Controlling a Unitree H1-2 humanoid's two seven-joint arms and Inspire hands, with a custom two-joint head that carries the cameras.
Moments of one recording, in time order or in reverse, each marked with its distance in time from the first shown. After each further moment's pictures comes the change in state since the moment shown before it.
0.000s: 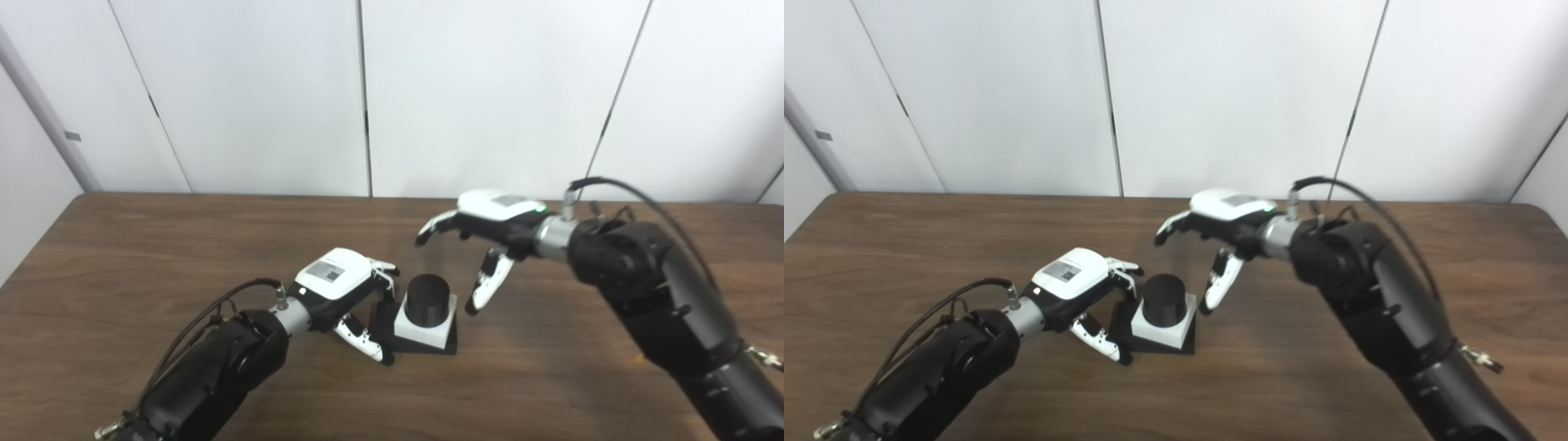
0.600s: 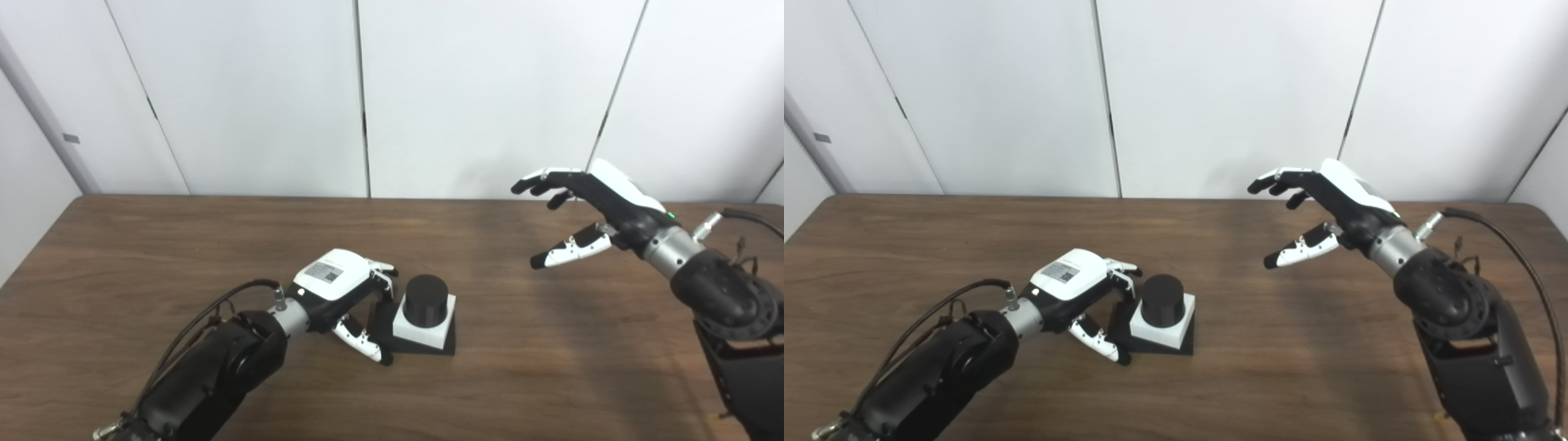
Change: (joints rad) left arm 0.002 0.005 0.001 0.000 -0.001 0.000 0.001; right arm 0.246 -0.026 -0.294 -0.027 0.239 -0.040 -0.351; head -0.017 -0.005
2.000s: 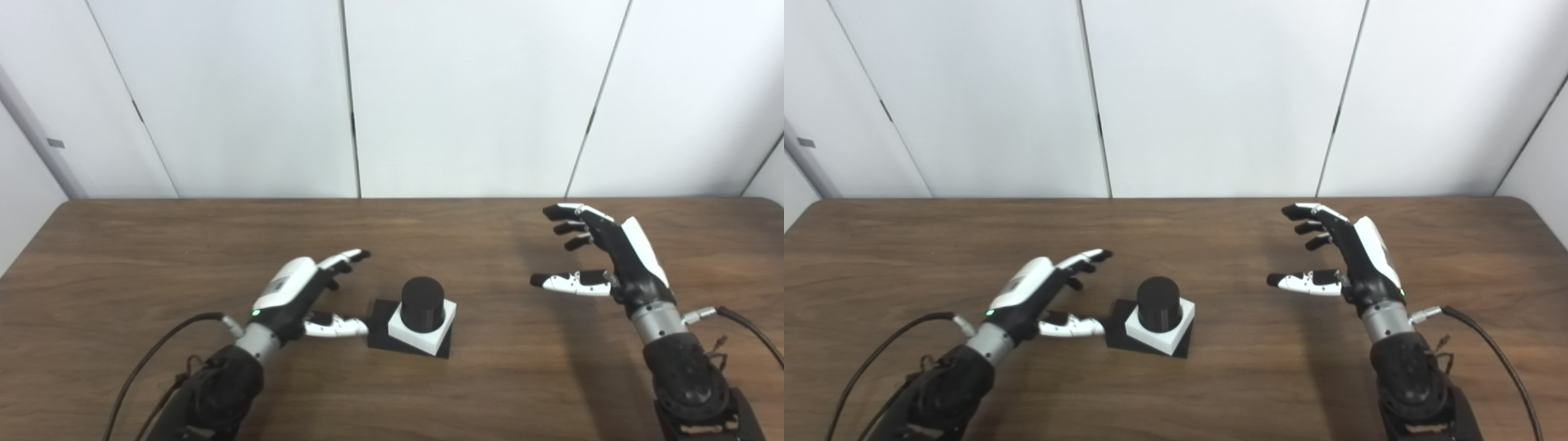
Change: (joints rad) left arm 0.217 -0.134 0.373 -0.065 -0.306 0.065 0.057; right arm 0.196 0.165 -0.031 0.108 0.031 -0.089 -0.398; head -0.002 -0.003
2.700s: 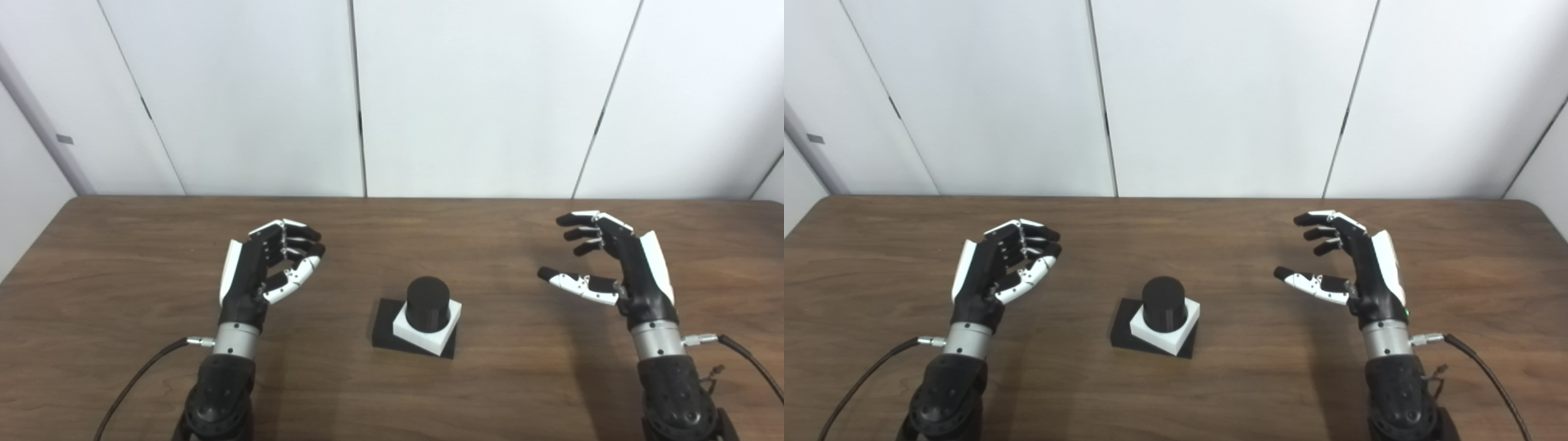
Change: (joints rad) left arm 0.035 -0.214 0.275 0.010 -0.392 -0.114 0.165; right arm 0.037 0.070 -0.042 0.074 0.038 -0.171 -0.158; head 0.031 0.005
